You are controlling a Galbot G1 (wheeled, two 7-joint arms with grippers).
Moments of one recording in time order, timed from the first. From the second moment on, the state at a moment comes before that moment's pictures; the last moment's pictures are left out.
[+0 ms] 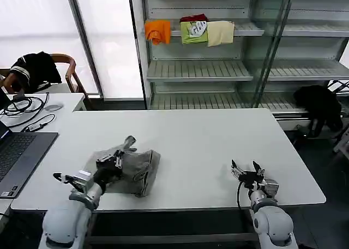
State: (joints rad) left arm 1.21 -1.33 -0.57 -2.09 -0.04 0.56 0.27; right arm -1.20 1.41 0.58 1.86 0.26 -0.44 0.05
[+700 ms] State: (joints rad) left arm 1.19 -1.44 -0.42 -2.03 0.04 0.58 0.21; right arm -1.20 1.44 0.56 1.85 0.23 -0.42 0.04
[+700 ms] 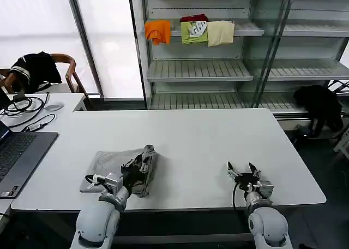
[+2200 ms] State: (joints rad) left arm 1.22 -1.30 -0.80 -1.76 -0.26 0.44 0.20; right arm -1.20 1.46 0.53 1.88 0.16 -0.40 0.02
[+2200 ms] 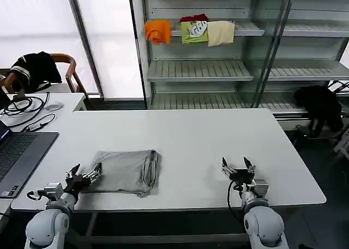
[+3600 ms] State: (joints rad) left arm 1.09 -1.02 -0.99 -1.80 0.02 0.37 0.37; right arm -1.19 1.45 0.54 1.84 0.18 -0.37 0.05
